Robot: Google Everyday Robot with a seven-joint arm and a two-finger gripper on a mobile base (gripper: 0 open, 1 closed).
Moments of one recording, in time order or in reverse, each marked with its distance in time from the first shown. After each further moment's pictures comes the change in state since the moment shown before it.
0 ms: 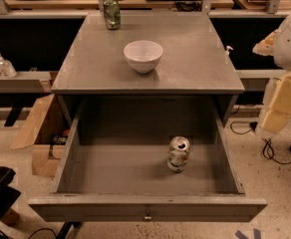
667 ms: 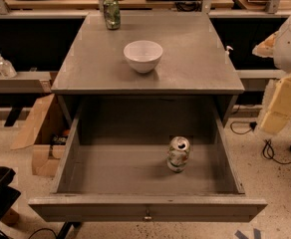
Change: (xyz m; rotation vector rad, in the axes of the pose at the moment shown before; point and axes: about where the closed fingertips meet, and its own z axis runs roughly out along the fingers) arm 0.001 0.000 0.003 -0.001 -0.015 0.007
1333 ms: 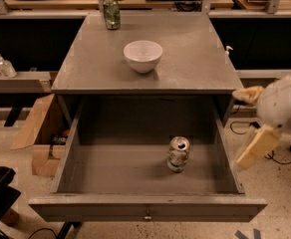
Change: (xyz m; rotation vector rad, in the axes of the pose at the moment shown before) arm 0.012 0.023 0.103 -0.073 -0.322 0.037
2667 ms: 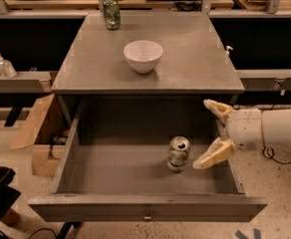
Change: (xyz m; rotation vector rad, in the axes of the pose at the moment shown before) arm -0.018 -0.017 0.100 0.042 -0.522 -0.005
